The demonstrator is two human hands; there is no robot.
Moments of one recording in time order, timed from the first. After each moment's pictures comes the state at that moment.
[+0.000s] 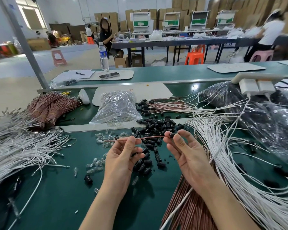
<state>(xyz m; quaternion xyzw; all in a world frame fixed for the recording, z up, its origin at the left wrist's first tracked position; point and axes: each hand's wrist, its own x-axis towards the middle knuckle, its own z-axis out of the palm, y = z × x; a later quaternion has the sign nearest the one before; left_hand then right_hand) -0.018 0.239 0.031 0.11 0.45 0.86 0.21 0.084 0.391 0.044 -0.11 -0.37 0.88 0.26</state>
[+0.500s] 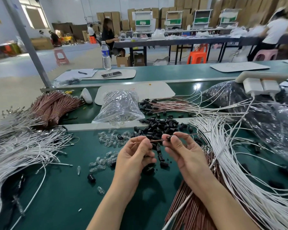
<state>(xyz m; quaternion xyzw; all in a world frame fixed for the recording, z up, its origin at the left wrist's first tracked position) -0.003 0.248 0.036 0.16 0.48 0.83 0.23 0.076 0.383 0.036 -0.13 -0.39 0.87 0.27</state>
